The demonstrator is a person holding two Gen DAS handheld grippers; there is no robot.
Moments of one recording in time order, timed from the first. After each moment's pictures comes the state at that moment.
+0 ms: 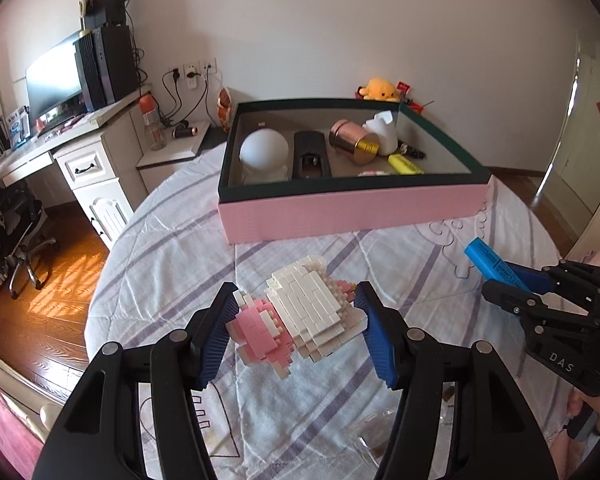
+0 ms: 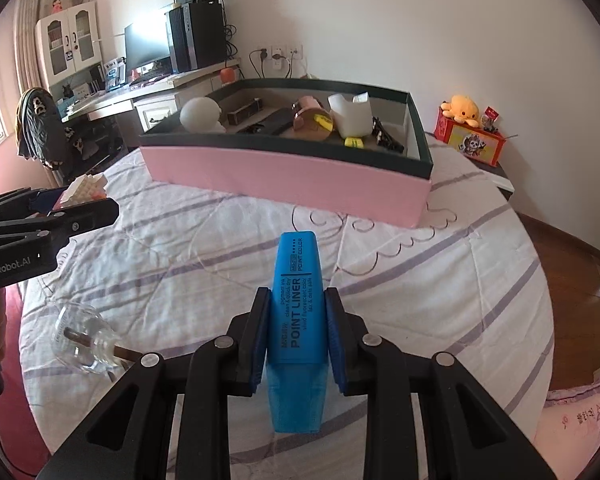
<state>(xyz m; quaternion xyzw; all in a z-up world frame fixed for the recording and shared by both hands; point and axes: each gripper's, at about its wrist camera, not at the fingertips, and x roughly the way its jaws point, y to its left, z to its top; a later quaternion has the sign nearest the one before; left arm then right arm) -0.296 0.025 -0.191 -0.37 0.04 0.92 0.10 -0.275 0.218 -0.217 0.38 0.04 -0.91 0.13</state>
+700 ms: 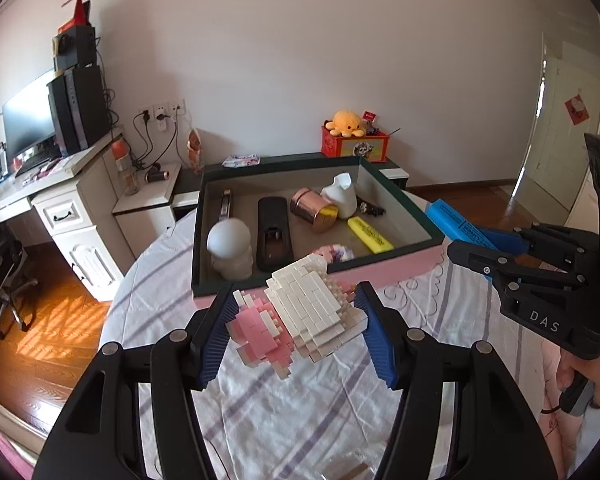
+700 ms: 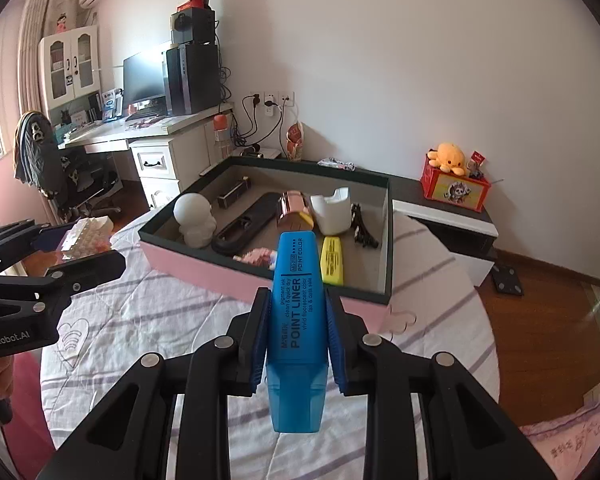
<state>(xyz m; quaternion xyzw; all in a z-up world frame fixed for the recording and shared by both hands) -0.316 0.045 -0.127 -0.32 0.05 0.93 0.16 -0.309 0.223 -0.138 0.32 0.05 -0.94 0.11</state>
